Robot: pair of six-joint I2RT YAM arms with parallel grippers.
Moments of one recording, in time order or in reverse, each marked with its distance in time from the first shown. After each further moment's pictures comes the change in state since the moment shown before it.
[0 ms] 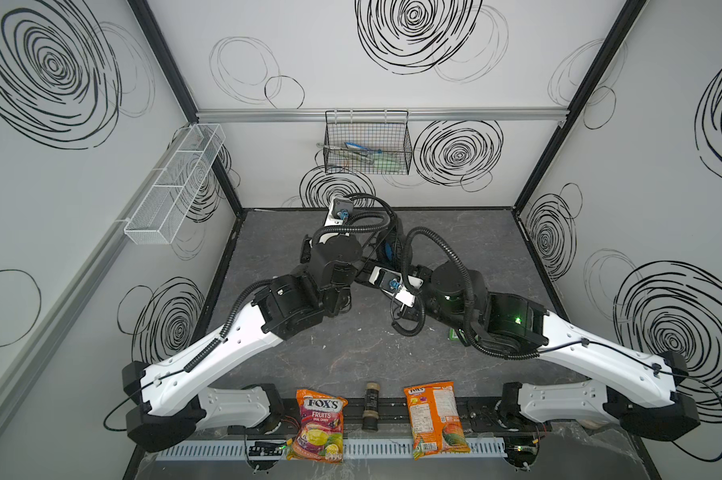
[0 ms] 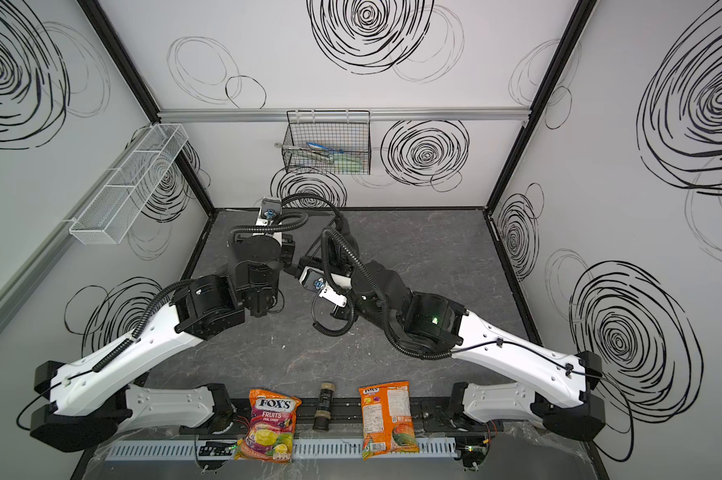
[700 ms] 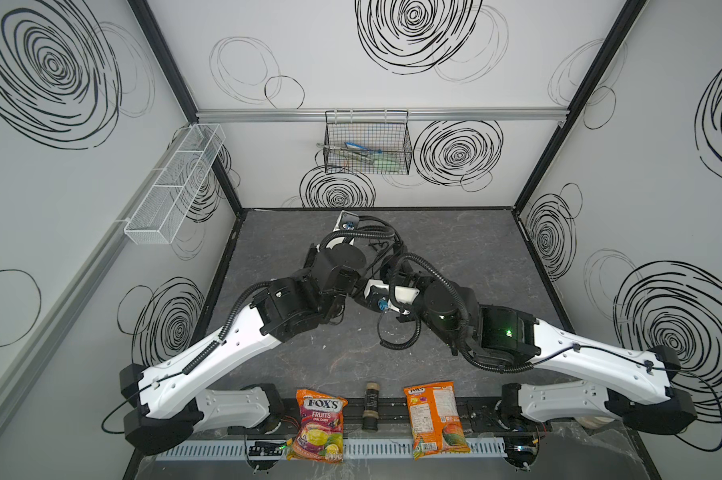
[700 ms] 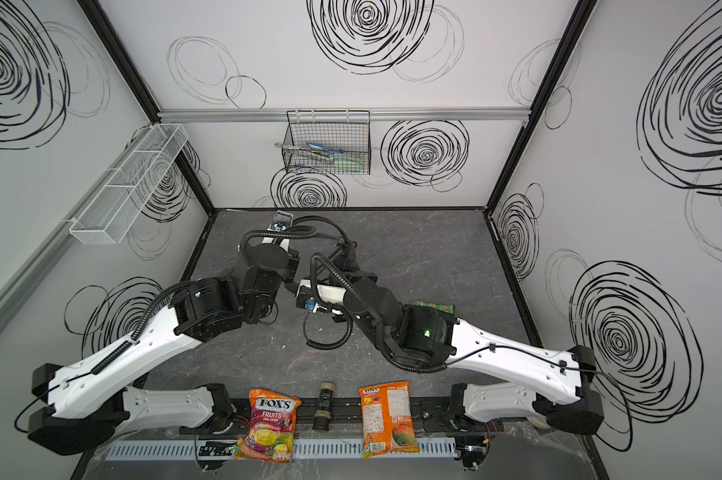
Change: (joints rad) left arm 0.033 -0.038 -0.051 -0.178 0.228 -0.127; right arm 0.096 -0.011 -0.079 0.119 0.322 -0.282
